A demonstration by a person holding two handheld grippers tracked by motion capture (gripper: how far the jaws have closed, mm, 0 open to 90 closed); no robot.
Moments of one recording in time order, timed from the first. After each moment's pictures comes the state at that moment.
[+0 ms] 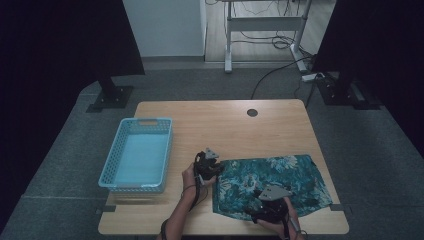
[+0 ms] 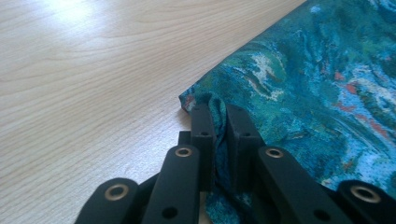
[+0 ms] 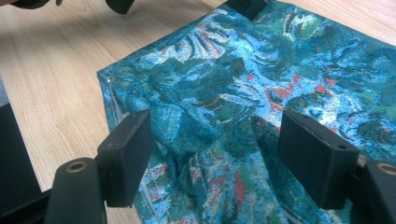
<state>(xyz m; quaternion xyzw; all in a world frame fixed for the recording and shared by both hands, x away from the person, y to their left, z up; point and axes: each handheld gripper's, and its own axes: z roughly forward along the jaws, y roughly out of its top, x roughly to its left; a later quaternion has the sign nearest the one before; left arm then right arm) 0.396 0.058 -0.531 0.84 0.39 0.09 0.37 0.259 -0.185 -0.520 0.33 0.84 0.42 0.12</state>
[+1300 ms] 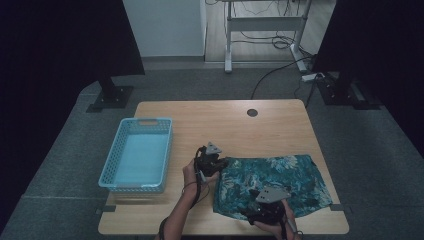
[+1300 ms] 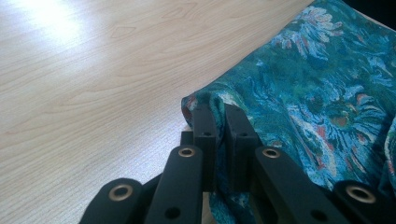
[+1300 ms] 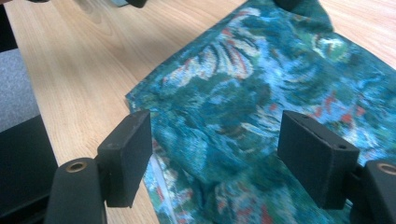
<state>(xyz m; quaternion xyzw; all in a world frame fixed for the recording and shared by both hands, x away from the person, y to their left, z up) 0.388 0.051 -0.488 0.83 0.37 0.09 0.41 0.252 -0.171 -0.509 0.31 0.83 0.45 0.12</state>
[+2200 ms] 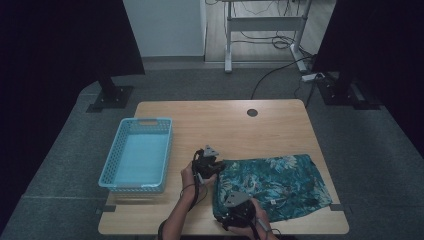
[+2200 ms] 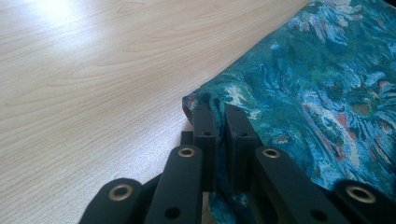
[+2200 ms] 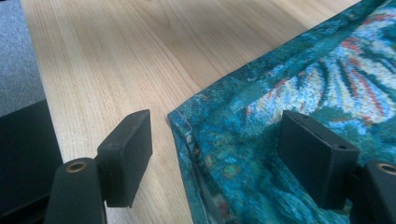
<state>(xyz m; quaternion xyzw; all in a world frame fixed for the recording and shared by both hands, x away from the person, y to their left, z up) 0.388 0.059 -0.505 0.83 0.38 0.08 0.40 0.256 -0.094 -0.530 0.26 0.88 0.38 0.09</state>
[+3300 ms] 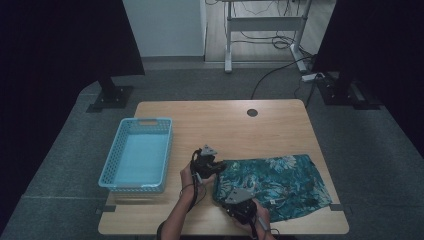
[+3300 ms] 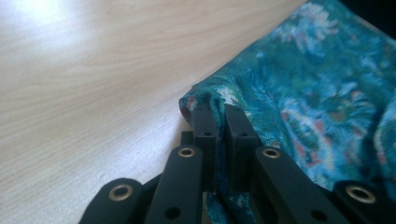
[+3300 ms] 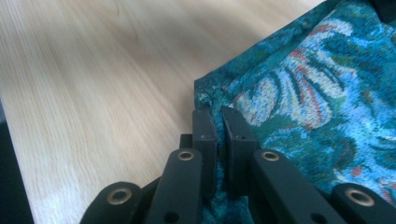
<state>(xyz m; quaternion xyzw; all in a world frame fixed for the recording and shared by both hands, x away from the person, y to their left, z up) 0.388 0.064 -0.494 0.82 0.39 0.05 0.42 0.261 -0.098 -0.526 0.29 0.86 0.39 0.13</state>
